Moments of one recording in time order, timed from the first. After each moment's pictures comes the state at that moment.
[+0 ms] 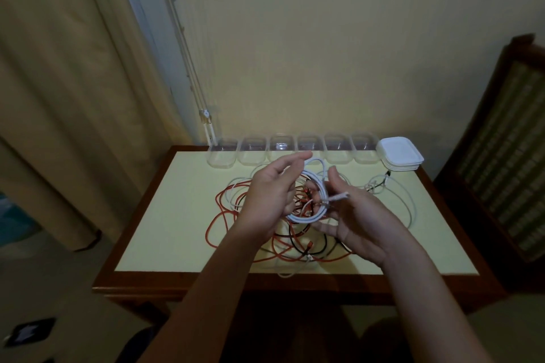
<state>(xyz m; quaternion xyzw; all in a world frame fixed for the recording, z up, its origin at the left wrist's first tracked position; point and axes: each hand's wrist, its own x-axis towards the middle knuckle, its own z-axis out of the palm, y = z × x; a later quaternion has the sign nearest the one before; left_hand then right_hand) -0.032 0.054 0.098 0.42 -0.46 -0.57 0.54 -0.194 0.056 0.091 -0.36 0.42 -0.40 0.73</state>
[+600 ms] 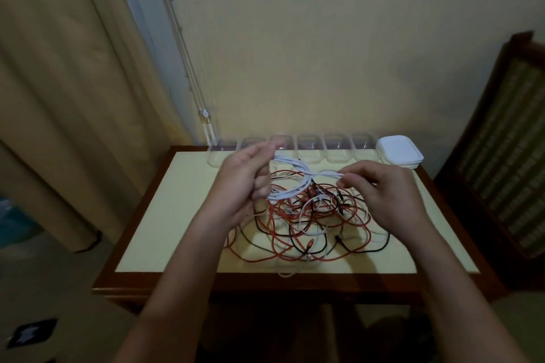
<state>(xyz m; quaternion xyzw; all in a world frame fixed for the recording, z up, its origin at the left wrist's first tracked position) 0.001 0.046 0.118 0.41 -0.43 -0.59 0.55 -0.231 0.040 0.098 -0.71 0.54 -0.41 0.18</state>
